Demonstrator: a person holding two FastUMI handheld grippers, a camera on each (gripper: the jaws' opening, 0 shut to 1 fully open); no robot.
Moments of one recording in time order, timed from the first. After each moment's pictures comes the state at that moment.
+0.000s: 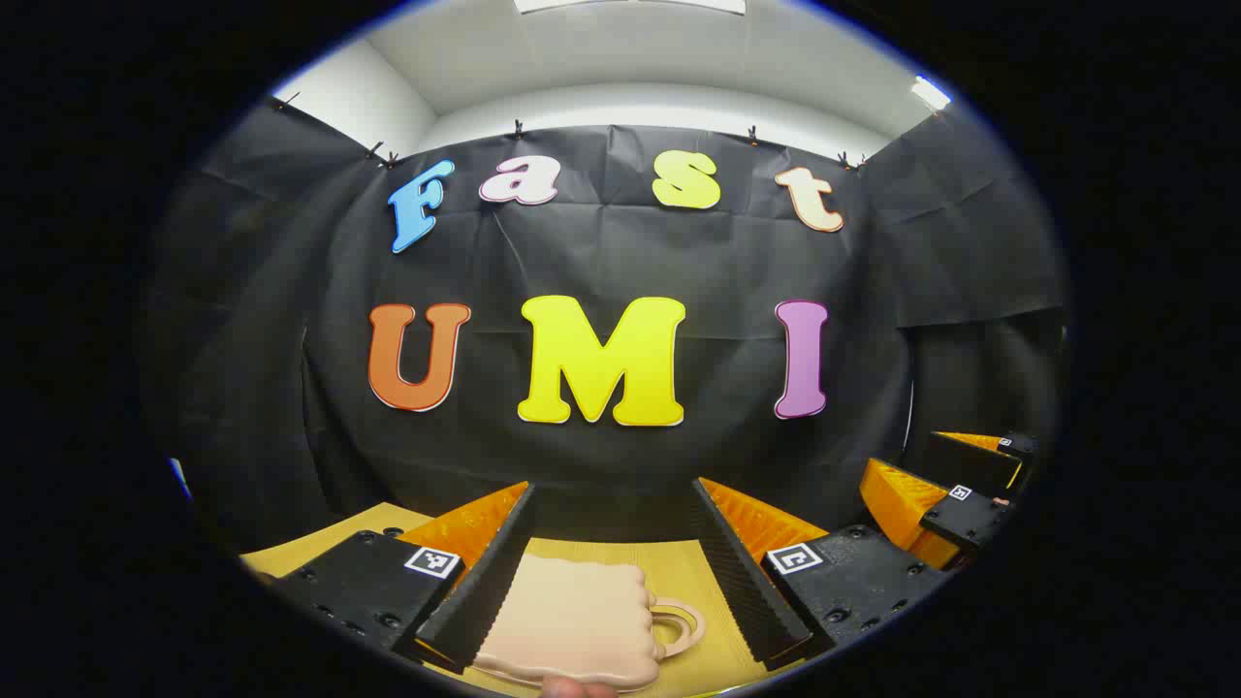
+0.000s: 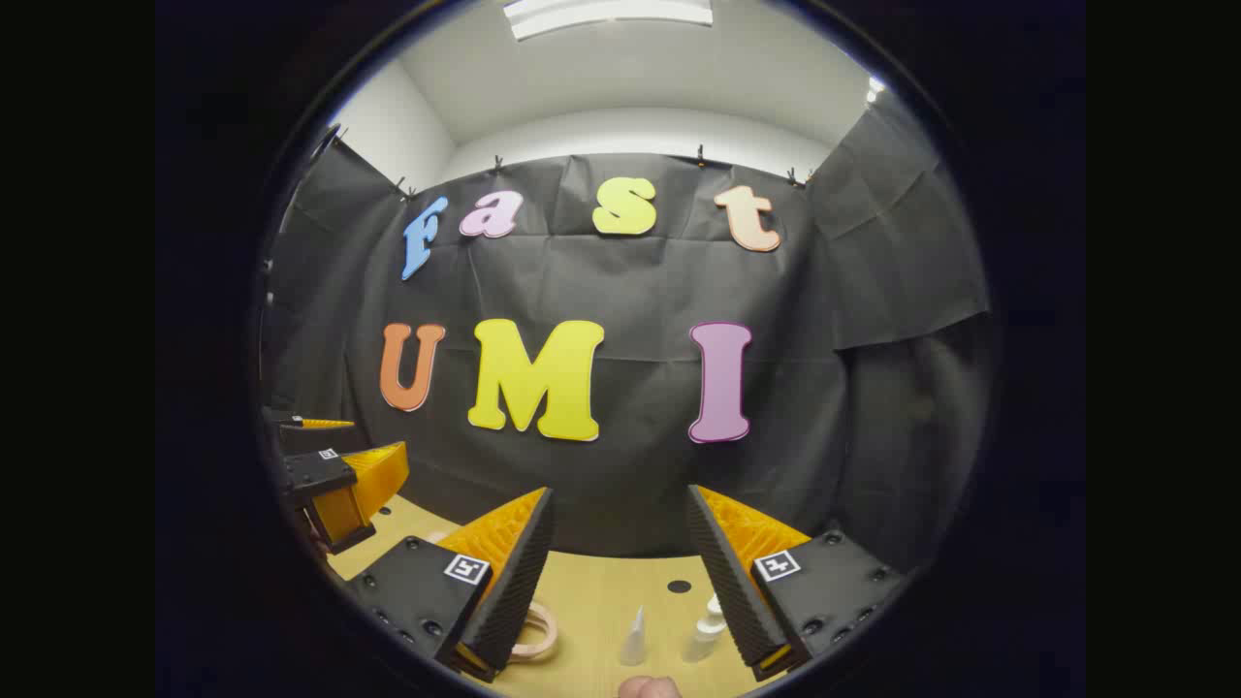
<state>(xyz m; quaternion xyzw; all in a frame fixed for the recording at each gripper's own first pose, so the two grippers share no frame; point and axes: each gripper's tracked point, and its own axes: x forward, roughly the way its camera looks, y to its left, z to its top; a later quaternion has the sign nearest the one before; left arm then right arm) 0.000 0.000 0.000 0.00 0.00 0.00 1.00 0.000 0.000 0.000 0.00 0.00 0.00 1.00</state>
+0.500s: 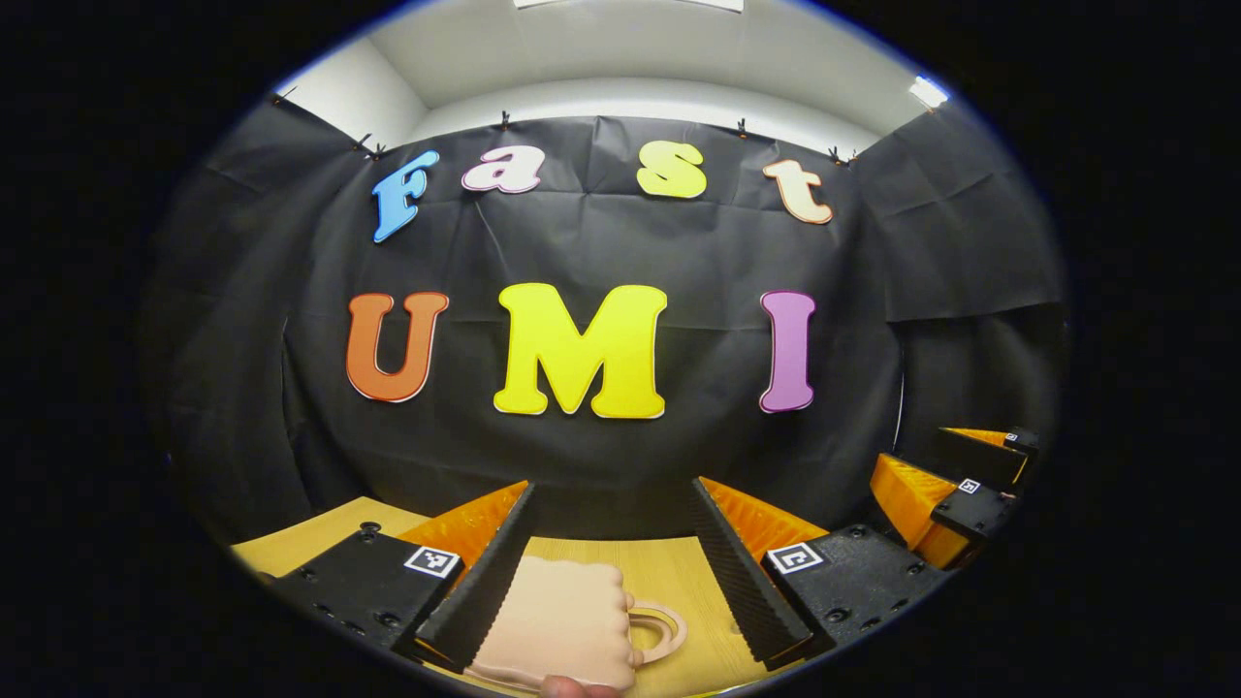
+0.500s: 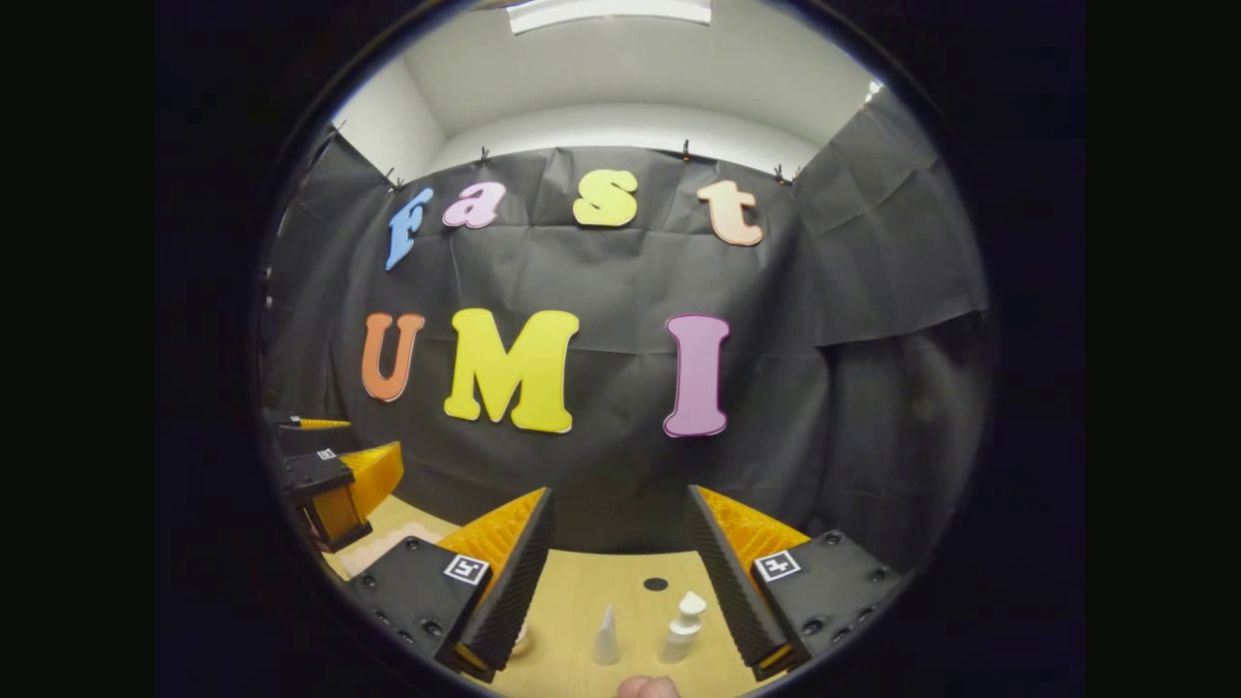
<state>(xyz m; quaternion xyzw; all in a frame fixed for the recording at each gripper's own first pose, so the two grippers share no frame) 0.017 -0.027 -0.021 0.00 0.01 -0.02 1.00 0.009 -0.029 -0.020 0.00 0.01 -0.02 1.00</state>
